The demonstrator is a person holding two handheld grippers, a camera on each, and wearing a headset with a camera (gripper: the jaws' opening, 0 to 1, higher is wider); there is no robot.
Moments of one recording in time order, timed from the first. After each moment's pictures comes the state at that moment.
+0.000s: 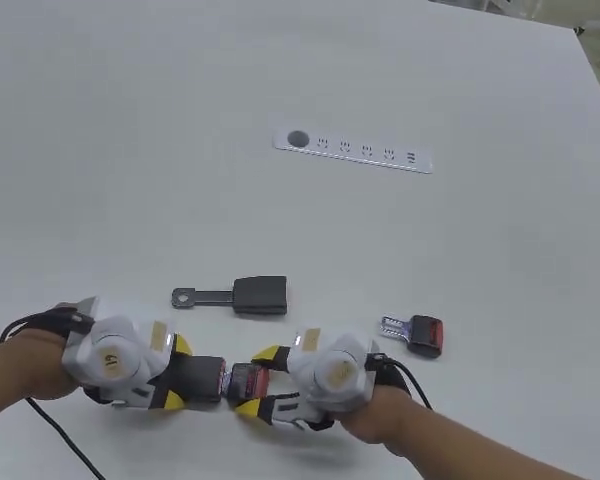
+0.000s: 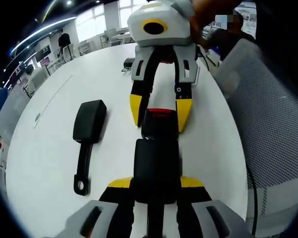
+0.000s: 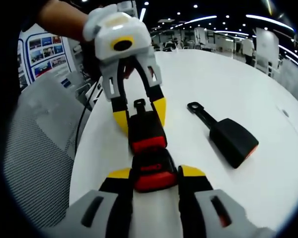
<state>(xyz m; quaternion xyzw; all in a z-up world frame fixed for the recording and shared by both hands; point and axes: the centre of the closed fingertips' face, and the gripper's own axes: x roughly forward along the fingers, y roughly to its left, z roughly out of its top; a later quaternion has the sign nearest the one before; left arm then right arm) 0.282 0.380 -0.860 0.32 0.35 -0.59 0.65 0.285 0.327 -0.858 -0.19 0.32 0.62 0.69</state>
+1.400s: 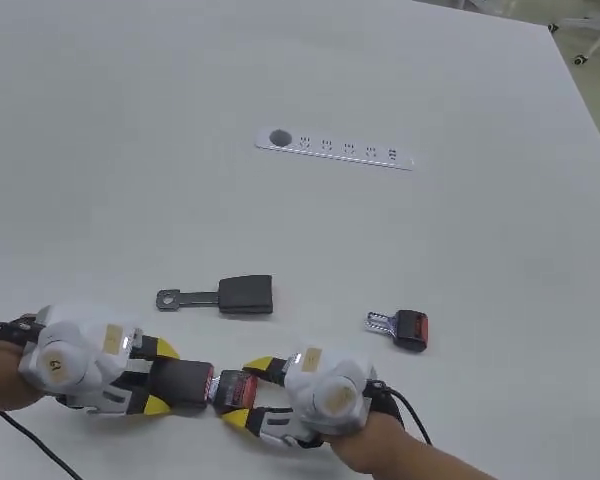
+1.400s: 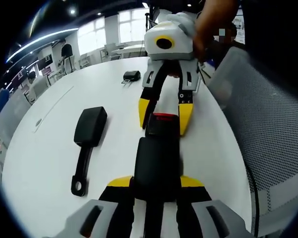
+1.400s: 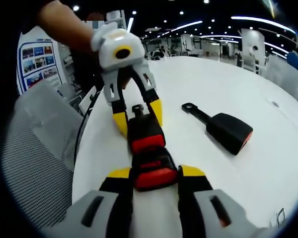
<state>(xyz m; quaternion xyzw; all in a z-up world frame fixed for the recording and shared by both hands) 0.279 0.380 -0.854 0.28 0.30 -0.62 0.67 0.278 0.322 -0.858 -0.14 0.30 0.58 0.74</state>
